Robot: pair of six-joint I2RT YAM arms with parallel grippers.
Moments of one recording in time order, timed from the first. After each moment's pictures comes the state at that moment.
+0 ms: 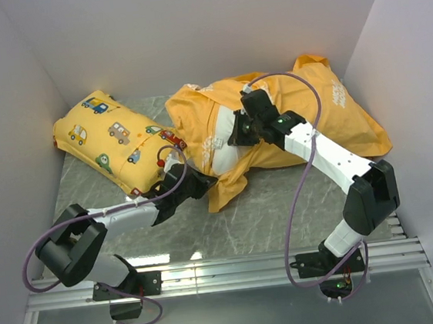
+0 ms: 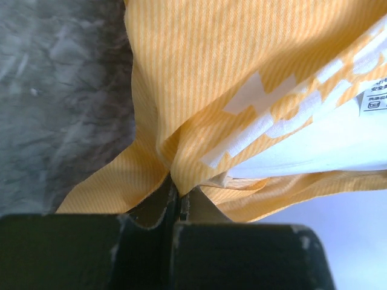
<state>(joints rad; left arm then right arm) -0.75 1.43 0.60 0.29 -0.12 -1.34 0.54 1.57 1.39 -0.55 -0.06 0.60</state>
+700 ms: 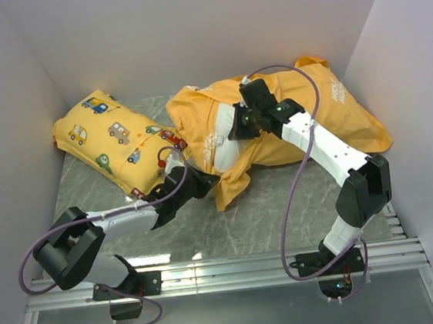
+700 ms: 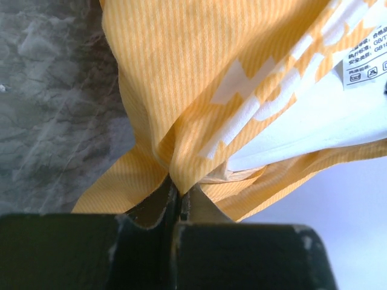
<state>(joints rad) -0.79 1.42 0.58 0.37 -0.14 -1.36 0.51 1.64 1.55 -0.70 -0.07 0.59</state>
